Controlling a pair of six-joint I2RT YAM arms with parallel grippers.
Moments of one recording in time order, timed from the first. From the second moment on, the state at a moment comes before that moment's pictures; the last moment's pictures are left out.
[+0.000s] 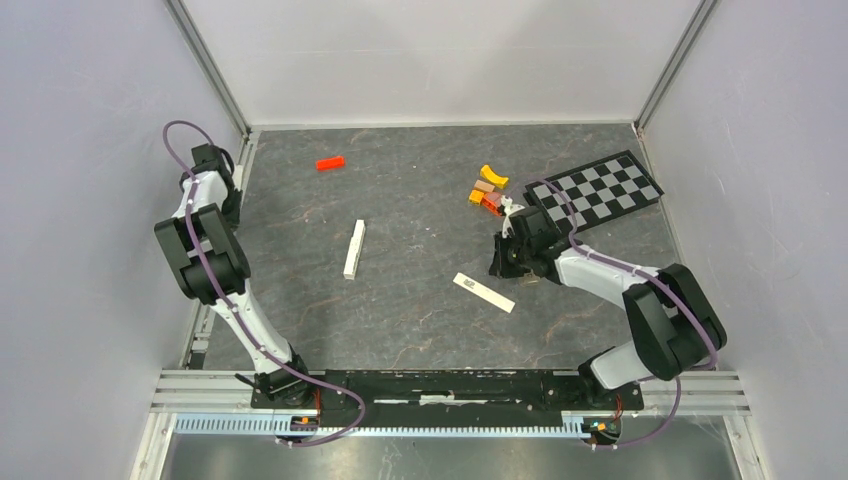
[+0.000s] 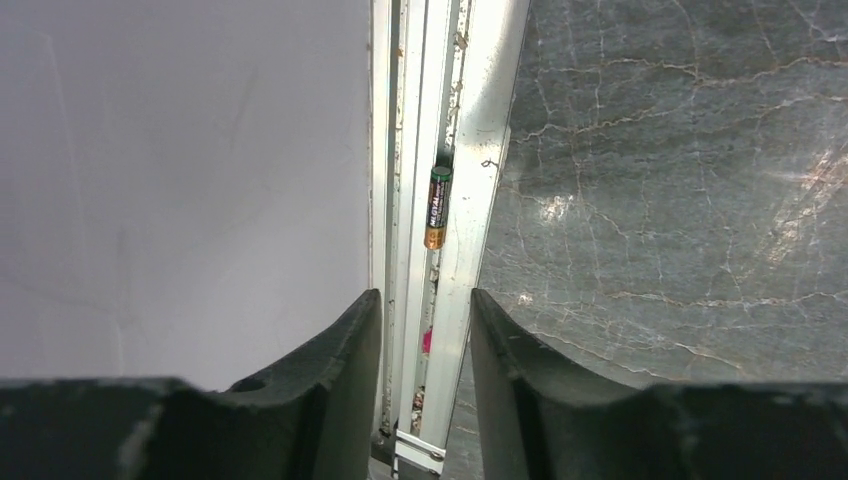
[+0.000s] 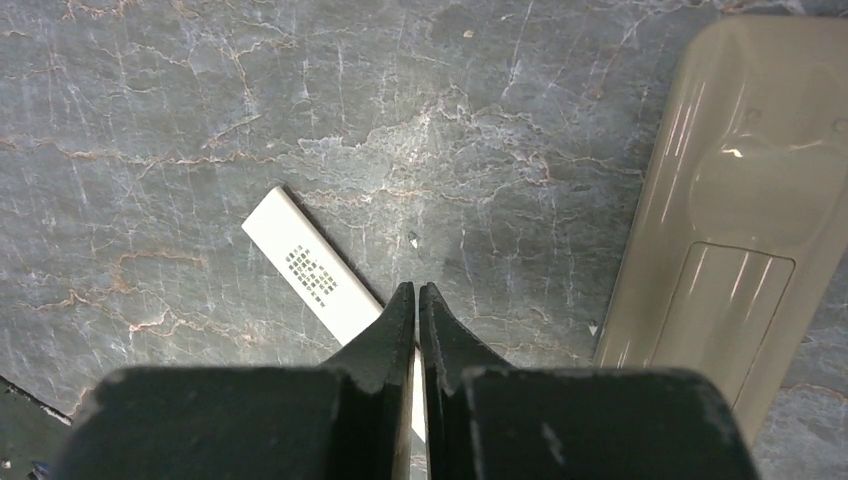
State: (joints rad) left arm 0.42 1.99 1.52 -0.70 -0.30 0.43; right arm 0.48 1.48 0.72 -0.16 -0.16 0.36
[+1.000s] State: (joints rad) left arm 0.47 2.10 1.46 -0.62 -0.30 0.64; right arm 0.44 1.34 0.64 -0.15 -0.13 0.32
